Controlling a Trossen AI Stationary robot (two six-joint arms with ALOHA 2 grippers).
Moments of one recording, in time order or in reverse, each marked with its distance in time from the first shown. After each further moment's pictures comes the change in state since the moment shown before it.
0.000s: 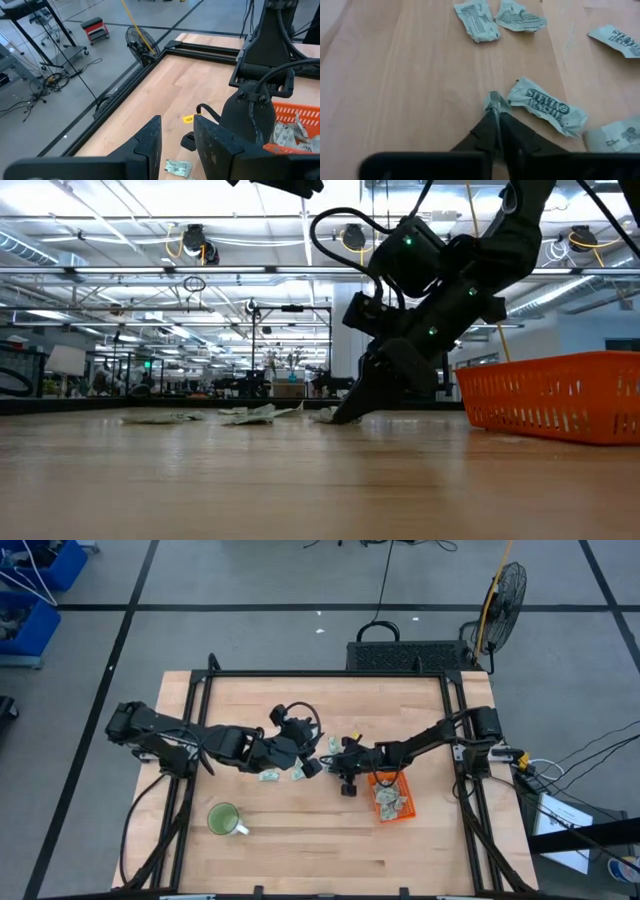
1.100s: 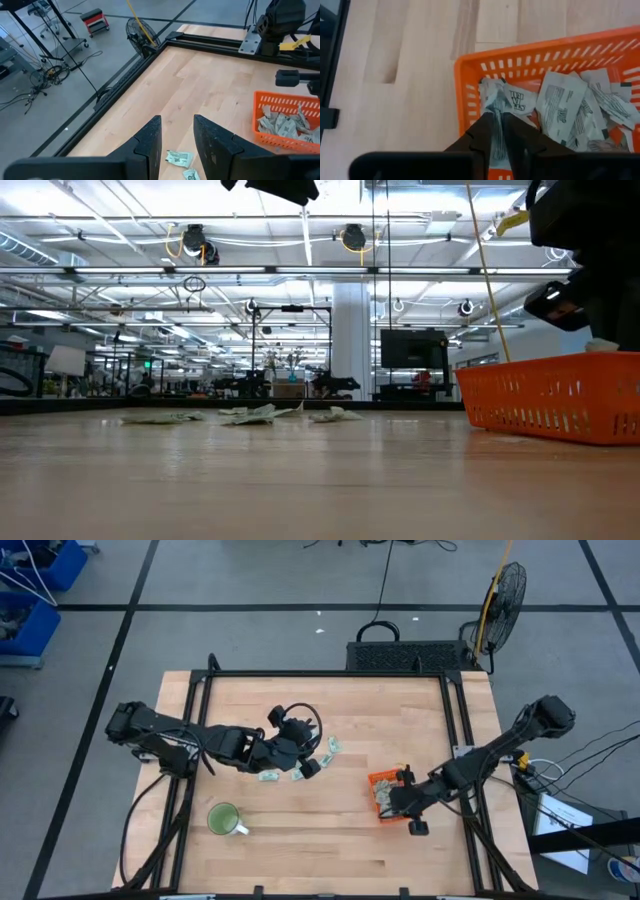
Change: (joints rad) left arm 0.000 0.000 0.000 -0.056 0.007 -0.044; right arm 0.504 -0.647 -0.160 -0.760 -0.053 0.489
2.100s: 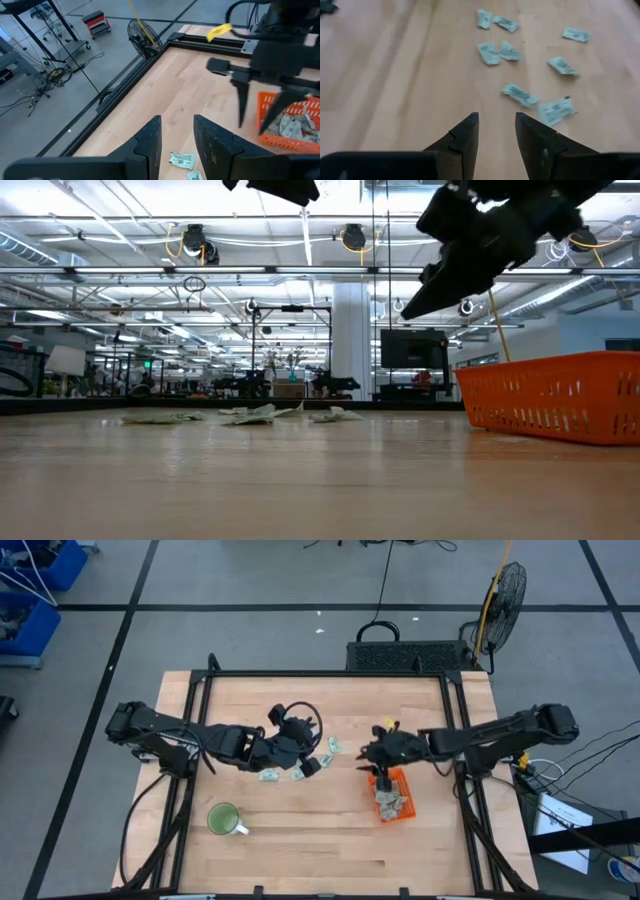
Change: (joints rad) left arm 0.011 0.000 0.000 0.010 -0.003 0.027; right arm -0.468 0.021 0.026 0.368 0.003 -0.470
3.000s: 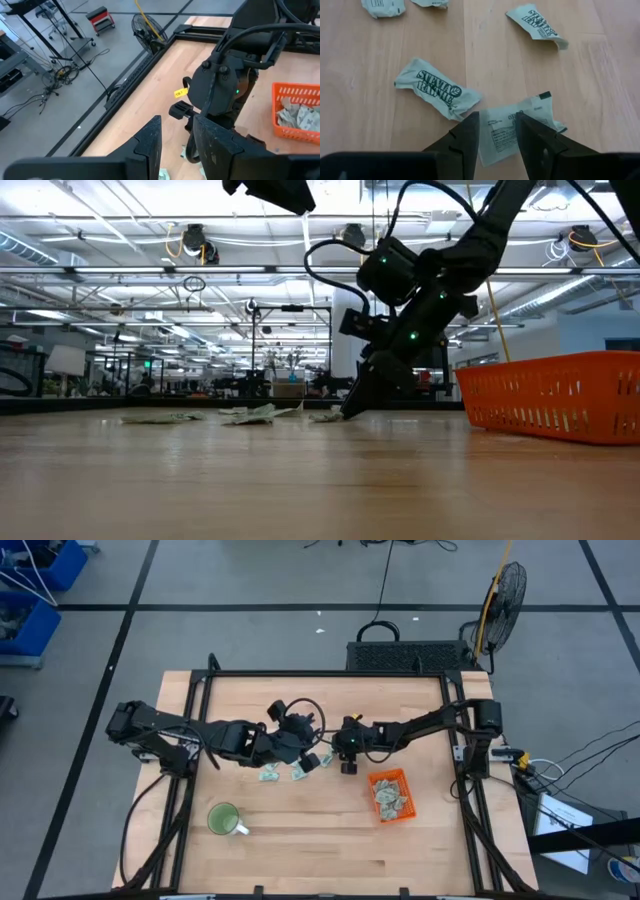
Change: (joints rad) left arm 0.032 0.000 0.000 -0.038 0.012 0.031; right arm -0.204 0.605 0.205 0.199 0.028 -0.165
